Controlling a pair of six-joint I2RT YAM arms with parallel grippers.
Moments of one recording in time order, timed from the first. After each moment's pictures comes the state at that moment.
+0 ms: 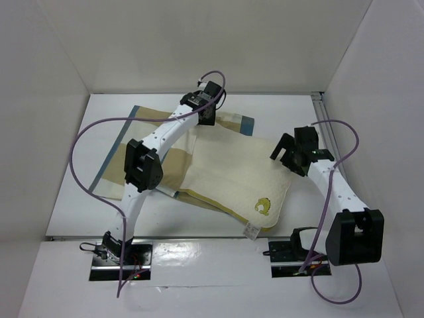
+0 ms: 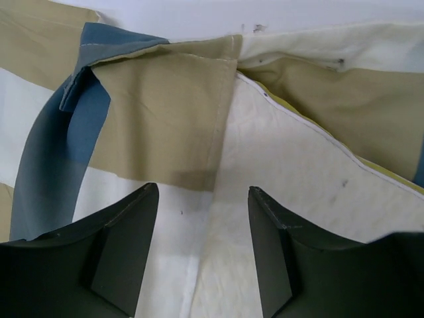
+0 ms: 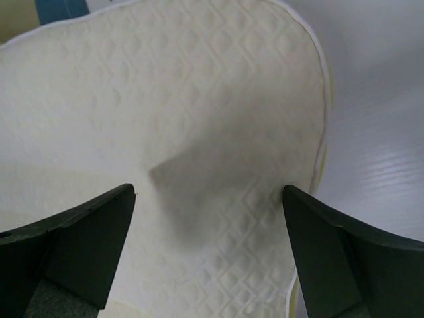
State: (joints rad) left arm -0.58 2.31 2.32 -0.97 -0.50 -0.42; right arm 0.05 1.23 0.87 -0.55 0.06 0.59
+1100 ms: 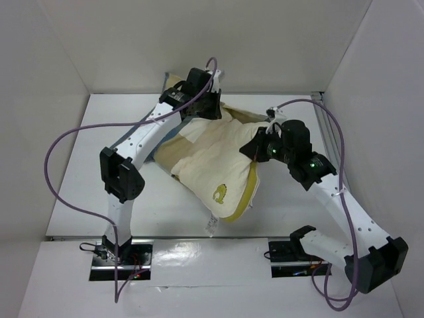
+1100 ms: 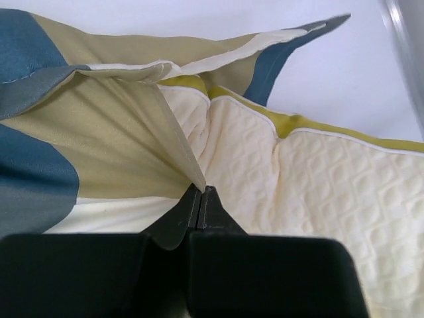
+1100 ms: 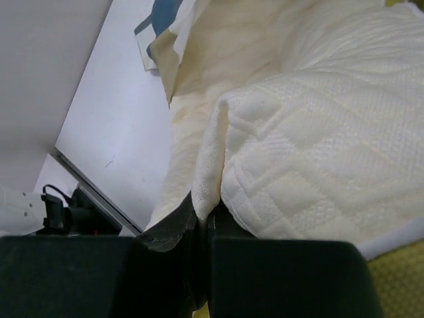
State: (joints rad) left arm -0.57 2.05 2.14 -0.79 0.13 -0.30; right arm 0.41 1.03 1.00 -0.39 -0.31 0.47
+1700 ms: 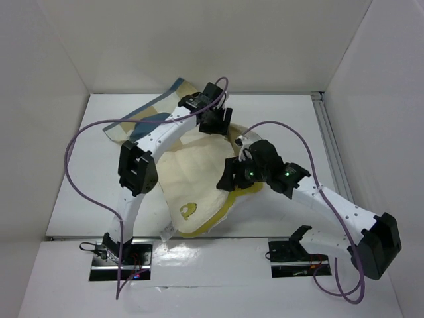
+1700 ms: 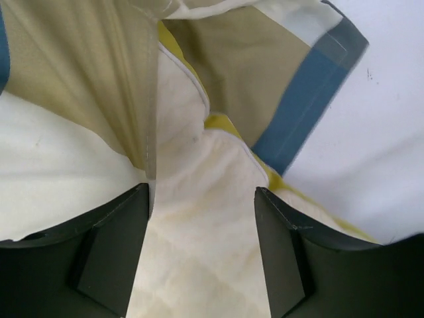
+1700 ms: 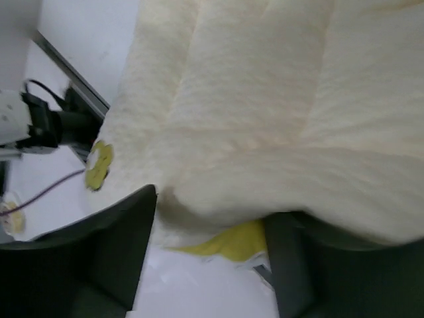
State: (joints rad) left arm -0.60 2.25 2.21 -0.91 0.07 -0.37; right arm 0.67 1.08 0.82 -0.36 -0.33 0.53
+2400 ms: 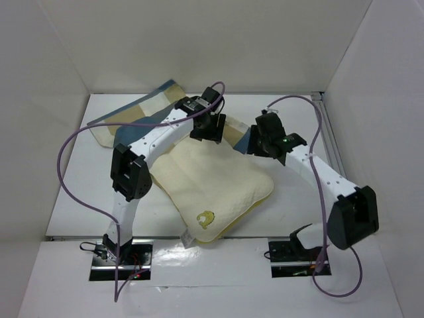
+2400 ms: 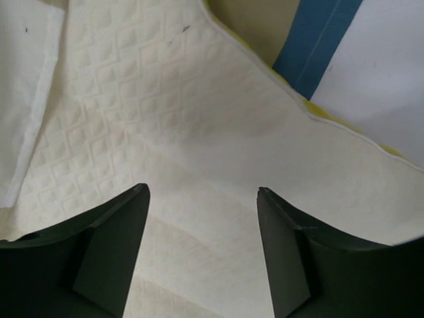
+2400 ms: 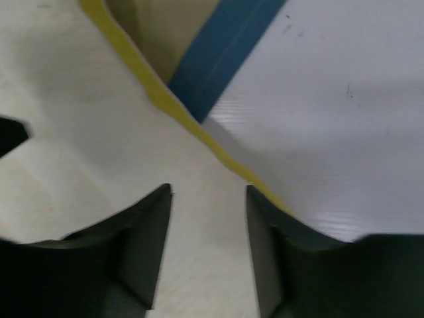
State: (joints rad) left arm -0.62 2.10 2.09 -1.03 -0.09 -0.41; right arm 0.45 1.34 1.11 -0.55 0.20 0.49
